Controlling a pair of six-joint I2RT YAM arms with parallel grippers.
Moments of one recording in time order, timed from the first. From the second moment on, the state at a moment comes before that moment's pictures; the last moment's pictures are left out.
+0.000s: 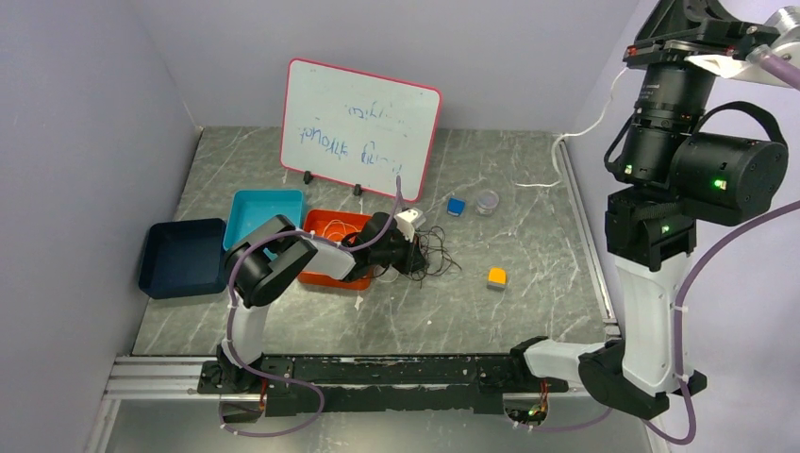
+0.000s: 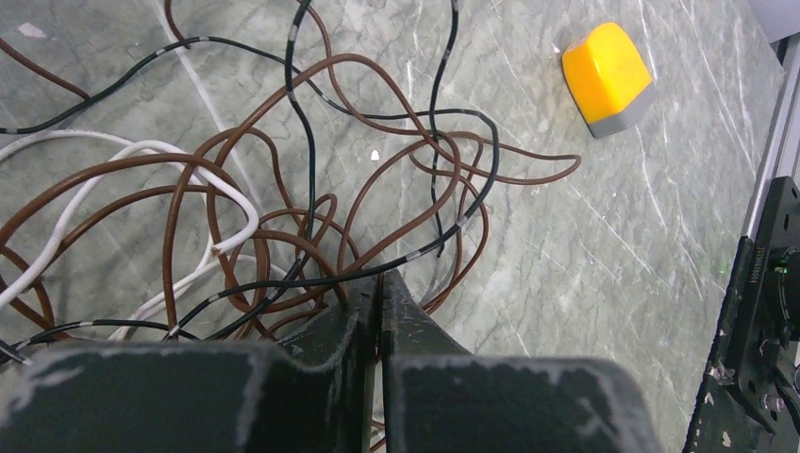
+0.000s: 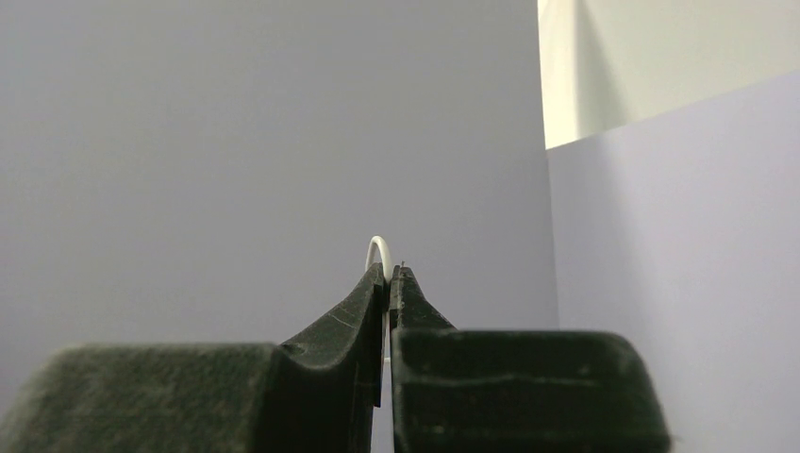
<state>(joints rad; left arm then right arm) -0.84 2.01 0.92 0.59 0.34 -0.39 0.41 1.23 2.06 0.12 0.37 -0.35</state>
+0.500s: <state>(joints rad) -0.84 1.87 0.97 0.40 0.30 -0.32 0.41 1.21 1.93 0.10 0.37 -0.30</state>
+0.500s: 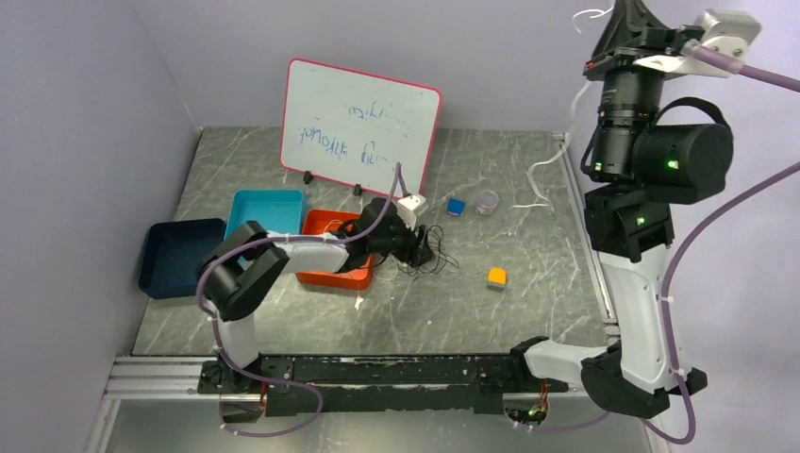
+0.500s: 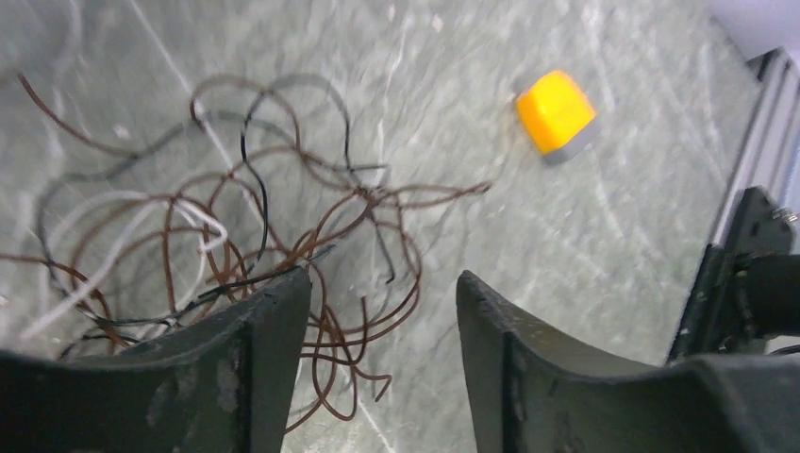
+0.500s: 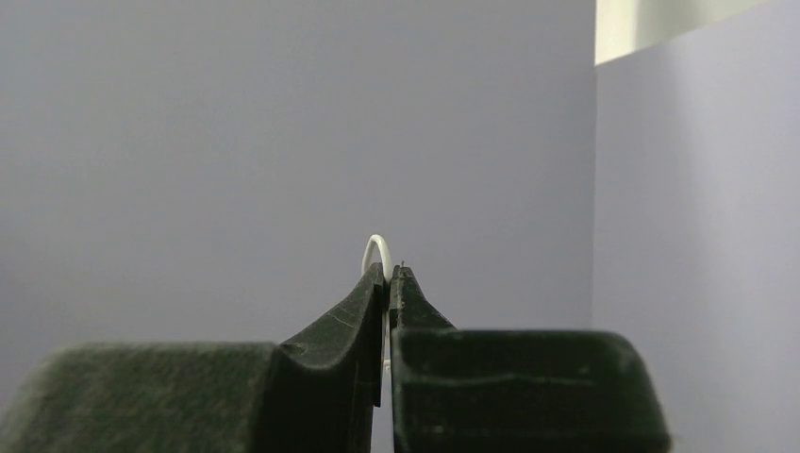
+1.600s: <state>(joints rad) -0.61 1.17 0.81 0.01 -0.14 -0.35 0.47 1.45 2.01 -0.21 0.01 0.01</state>
